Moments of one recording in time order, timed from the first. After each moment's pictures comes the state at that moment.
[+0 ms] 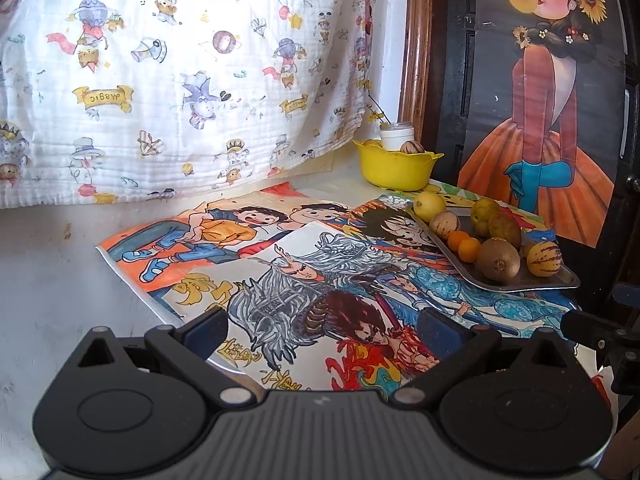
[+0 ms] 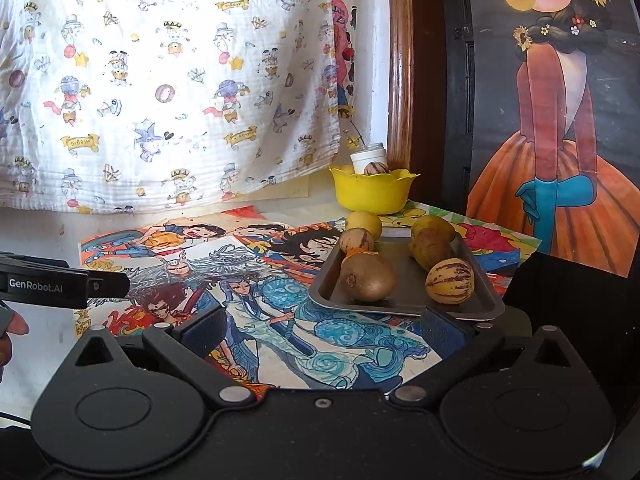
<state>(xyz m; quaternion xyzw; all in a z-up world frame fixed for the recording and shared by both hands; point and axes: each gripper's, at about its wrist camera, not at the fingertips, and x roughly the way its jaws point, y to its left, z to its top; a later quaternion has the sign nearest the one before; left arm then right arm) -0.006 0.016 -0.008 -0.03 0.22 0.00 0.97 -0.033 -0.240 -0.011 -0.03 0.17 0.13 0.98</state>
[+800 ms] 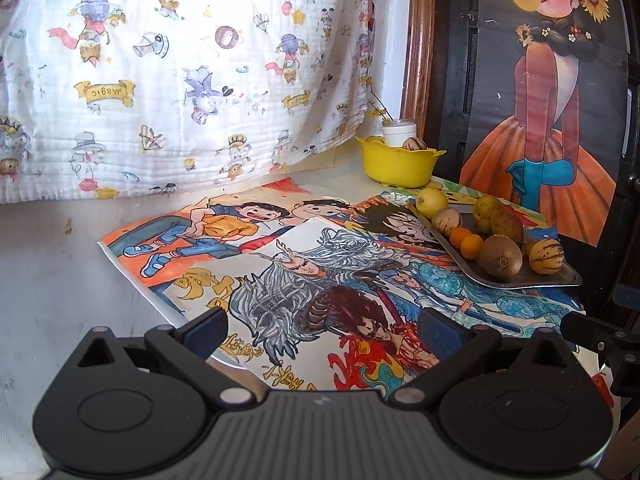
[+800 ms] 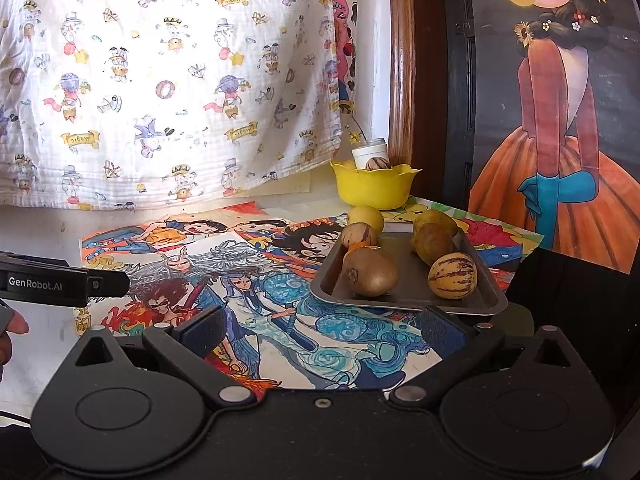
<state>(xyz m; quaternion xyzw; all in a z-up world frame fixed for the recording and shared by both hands) -0.005 0.017 -0.010 -0.04 0.23 0.00 0.97 -0.031 -0.239 -0.014 -0.03 0.17 0.14 0.98</state>
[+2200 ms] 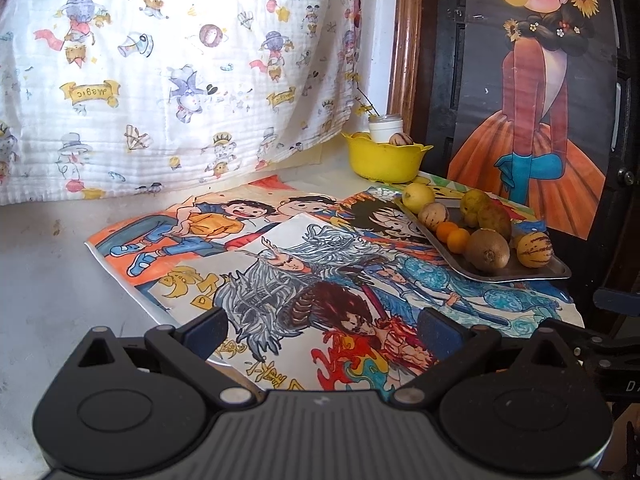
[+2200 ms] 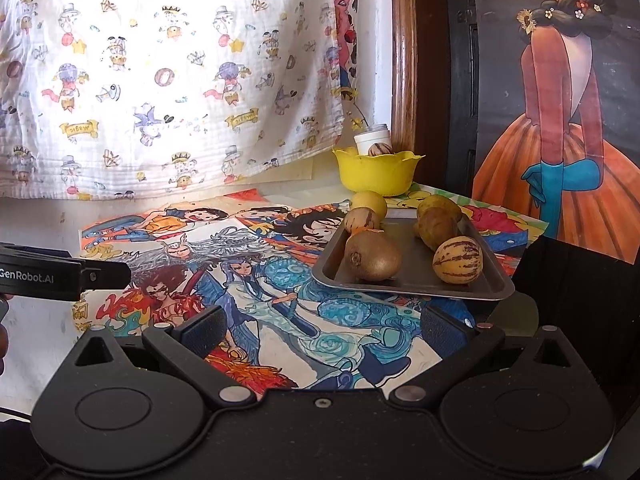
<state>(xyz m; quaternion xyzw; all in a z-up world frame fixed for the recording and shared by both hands) -0.005 0.011 -0.013 -0.03 0.23 -0.02 0.97 -0.027 -0.236 -0.022 -0.02 0.19 0.14 0.97</state>
